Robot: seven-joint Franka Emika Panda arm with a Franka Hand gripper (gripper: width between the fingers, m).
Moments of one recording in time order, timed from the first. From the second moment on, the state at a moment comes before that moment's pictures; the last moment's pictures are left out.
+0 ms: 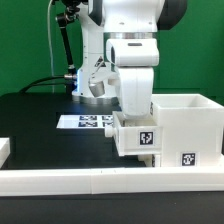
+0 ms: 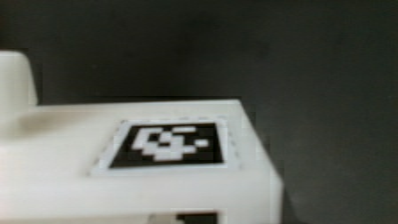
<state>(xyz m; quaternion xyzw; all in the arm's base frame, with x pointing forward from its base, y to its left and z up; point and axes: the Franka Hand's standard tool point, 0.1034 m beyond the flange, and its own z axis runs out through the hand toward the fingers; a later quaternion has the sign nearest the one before) 0.547 0.015 0.055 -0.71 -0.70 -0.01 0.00</state>
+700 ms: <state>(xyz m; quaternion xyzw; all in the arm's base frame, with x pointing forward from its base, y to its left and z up) 0.557 0.010 0.093 -0.71 -0.70 0.00 0.00</state>
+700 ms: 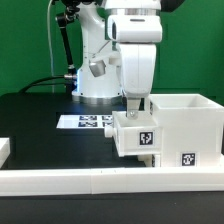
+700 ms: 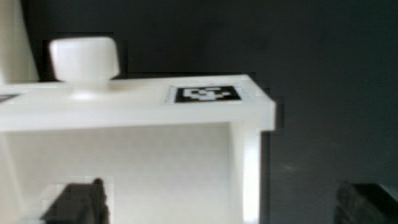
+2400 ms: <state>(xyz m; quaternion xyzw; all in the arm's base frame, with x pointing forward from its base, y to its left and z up) 0.594 -0.018 0.069 -0.71 -0.69 -0.07 0.12</state>
